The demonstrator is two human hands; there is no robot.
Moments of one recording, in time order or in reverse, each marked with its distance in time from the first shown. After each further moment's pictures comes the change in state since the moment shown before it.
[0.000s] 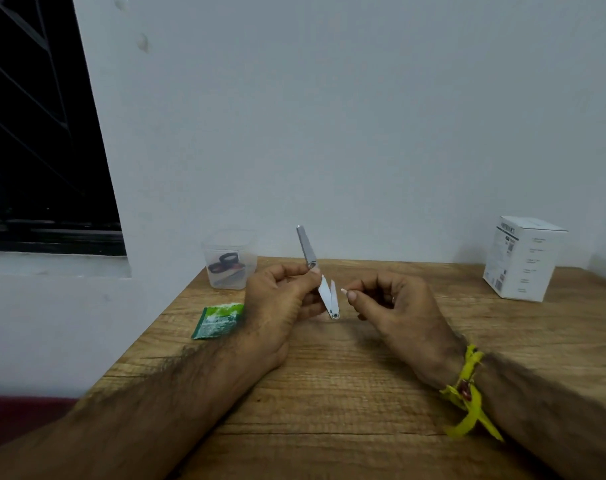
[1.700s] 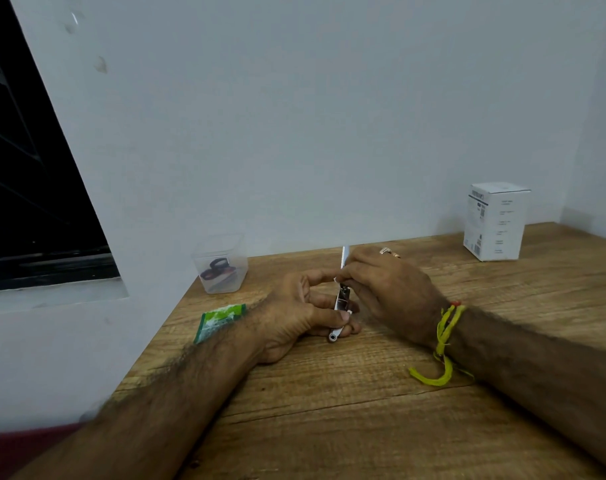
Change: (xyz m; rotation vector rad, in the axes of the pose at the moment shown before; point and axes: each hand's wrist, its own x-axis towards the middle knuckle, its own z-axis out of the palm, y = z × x) left_hand -0.012 0.010 0.001 0.284 -0.652 -0.211; right_hand 0.006 0.003 -0.022 -0.805 -0.113 -0.609
